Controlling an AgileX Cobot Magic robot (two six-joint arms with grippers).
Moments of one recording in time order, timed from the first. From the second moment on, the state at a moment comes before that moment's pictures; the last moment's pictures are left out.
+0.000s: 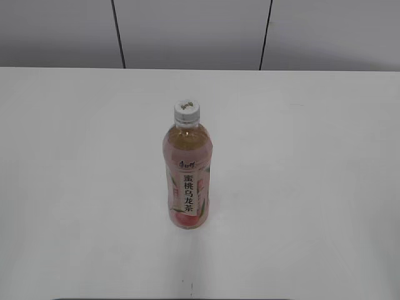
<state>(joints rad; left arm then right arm) -0.04 -0.01 -0.56 -0.05 1.03 0.02 0.00 0.00 -0.51 0.16 1.11 -0.19</state>
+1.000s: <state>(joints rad) -0.08 -0.01 -0.56 -0.05 1.03 0.02 0.00 0.00 -0.51 0.16 1.11 -0.19</state>
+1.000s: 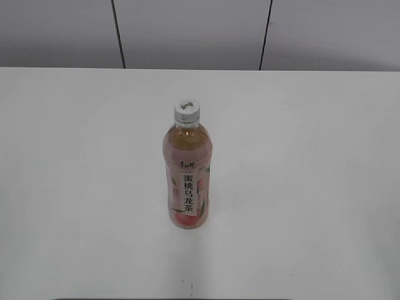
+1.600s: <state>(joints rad) -0.08 0.03 -0.58 -0.09 0.94 0.02 0.00 0.00 -0.51 0.16 1.11 -0.19</state>
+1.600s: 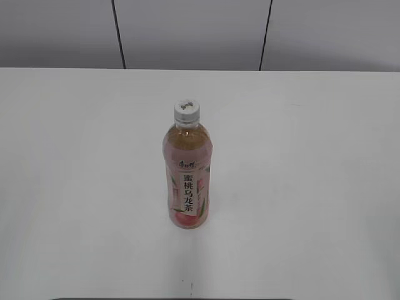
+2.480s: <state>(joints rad) -0.08 1.14 -0.58 -0.18 -0.23 0.02 0.00 0.00 -0.51 0.16 1.11 -0.19</state>
